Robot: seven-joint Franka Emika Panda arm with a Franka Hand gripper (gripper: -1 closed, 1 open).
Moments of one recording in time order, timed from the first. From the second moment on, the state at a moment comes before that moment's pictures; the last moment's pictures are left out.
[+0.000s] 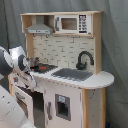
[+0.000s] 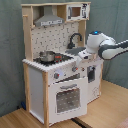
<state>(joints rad) -0.31 -0.52 1.00 -2.33 0.22 2.13 -1.40</state>
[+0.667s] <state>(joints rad) -0.37 -0.50 1.07 -2.33 0.20 2.18 -1.40</state>
